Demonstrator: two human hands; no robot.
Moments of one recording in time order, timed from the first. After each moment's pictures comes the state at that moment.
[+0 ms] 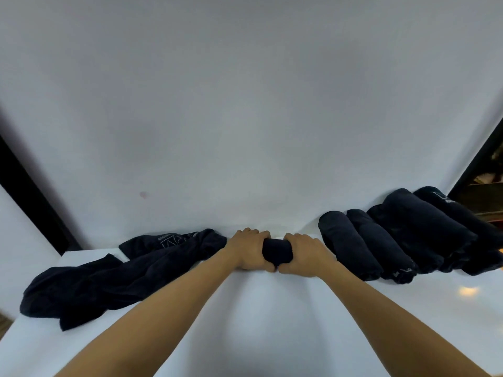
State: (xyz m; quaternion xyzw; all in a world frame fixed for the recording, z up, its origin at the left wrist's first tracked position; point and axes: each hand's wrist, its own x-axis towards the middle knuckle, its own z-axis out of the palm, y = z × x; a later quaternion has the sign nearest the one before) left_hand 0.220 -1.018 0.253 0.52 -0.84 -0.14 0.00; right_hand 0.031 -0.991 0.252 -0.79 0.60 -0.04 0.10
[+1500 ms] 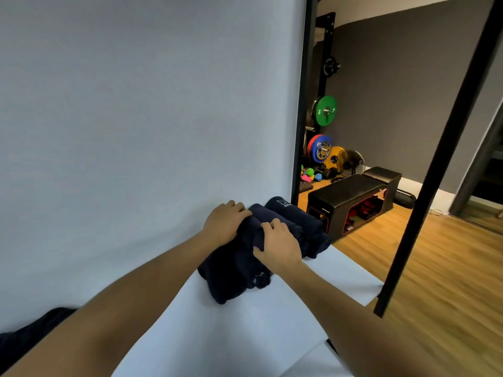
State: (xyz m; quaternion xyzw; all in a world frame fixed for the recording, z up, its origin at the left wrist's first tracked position) left_hand -0.046 -1.042 0.358 0.31 -0.94 0.15 0.07; right_hand -0.170 -0.912 0.325 -0.61 0.77 -0.19 -0.07
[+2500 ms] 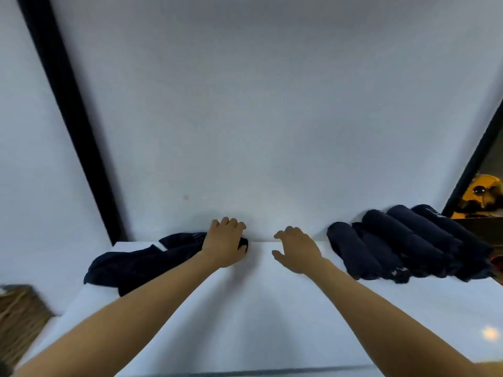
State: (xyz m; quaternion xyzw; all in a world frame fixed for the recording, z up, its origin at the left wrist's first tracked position) left_hand 0.313 -0.934 0.307 0.59 -0.80 0.12 0.04; right_hand 0.094 -0.929 0.302 -0.81 0.58 -0.09 0.00
